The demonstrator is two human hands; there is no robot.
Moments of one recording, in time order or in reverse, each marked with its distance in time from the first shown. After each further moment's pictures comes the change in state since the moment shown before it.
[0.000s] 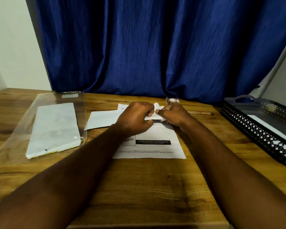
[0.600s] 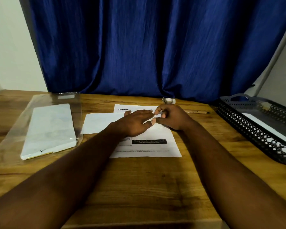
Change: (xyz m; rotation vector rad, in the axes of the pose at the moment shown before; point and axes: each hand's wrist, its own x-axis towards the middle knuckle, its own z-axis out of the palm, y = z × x) left_hand 0.006 -0.012 0.018 0.040 -0.492 -0.148; right_hand 0.014 0.039 -0.011 -0.246 -0.032 -0.292
